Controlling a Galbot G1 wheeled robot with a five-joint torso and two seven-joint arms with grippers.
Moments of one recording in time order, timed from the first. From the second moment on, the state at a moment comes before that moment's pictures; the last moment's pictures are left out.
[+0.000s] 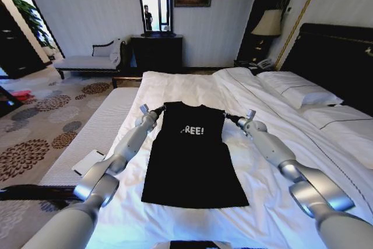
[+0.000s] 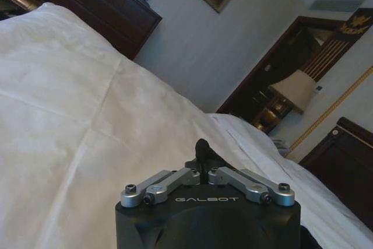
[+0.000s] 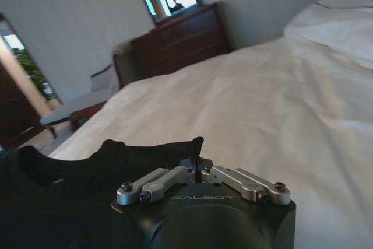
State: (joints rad) left arm 0.22 -1.32 0.05 -0.85 -1.22 0.18 0.06; right arm -0.25 0.97 -0.09 0.78 1.09 -0.22 -0.36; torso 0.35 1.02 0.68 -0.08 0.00
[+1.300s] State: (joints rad) left arm 0.66 -0.99 0.00 -1.61 -1.30 0.17 -0.06; right arm -0.74 0.75 0.19 1.45 1.12 -0.20 -0.31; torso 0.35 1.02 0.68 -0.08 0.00
